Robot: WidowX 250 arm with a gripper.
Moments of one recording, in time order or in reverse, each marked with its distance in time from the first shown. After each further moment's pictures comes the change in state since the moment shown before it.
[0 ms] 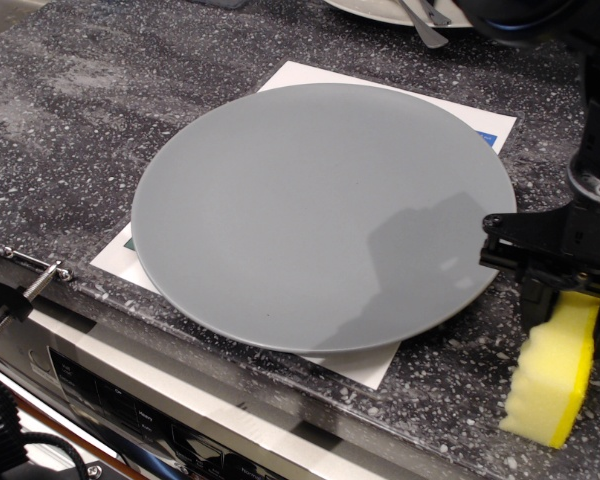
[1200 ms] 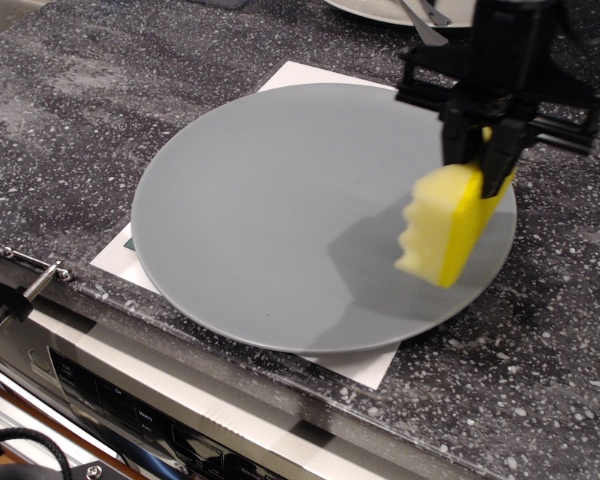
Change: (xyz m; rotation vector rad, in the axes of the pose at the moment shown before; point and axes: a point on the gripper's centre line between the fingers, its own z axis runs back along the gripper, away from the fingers) arm 0.046 0.073 0.049 0.077 0.032 -0.070
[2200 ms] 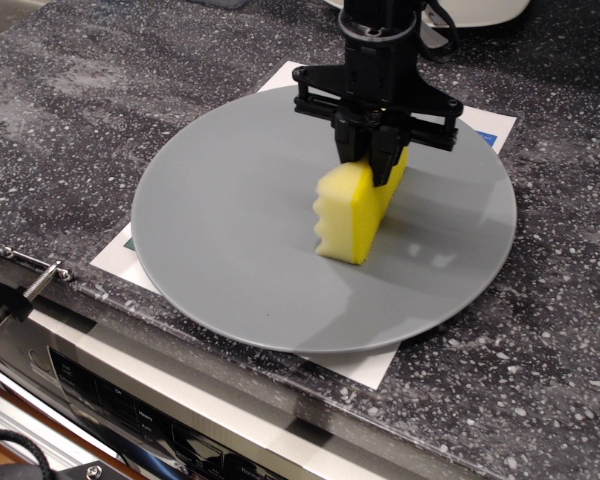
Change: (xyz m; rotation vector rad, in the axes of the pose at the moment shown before) arm 0.020 0.080 -0.035 0.042 -0.084 0.126
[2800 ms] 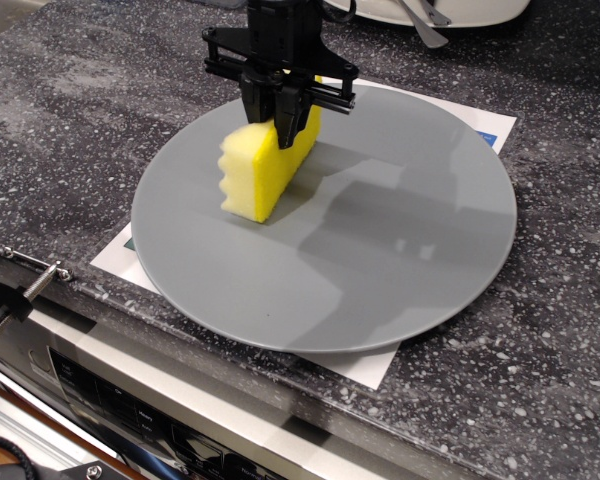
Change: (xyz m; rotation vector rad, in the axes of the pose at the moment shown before) arm 0.005 0.060 0.007 0.080 0.032 -0.021
